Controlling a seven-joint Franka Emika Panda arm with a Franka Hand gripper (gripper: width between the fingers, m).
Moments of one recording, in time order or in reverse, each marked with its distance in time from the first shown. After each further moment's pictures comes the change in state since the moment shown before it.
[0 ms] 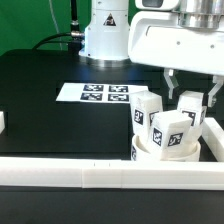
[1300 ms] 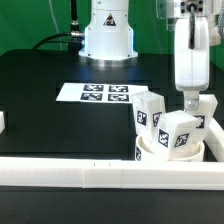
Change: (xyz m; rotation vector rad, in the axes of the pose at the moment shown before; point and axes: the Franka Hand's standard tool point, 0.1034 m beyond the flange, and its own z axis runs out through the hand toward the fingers) arm 0.001 0.000 0.002 0.037 -0.126 1.124
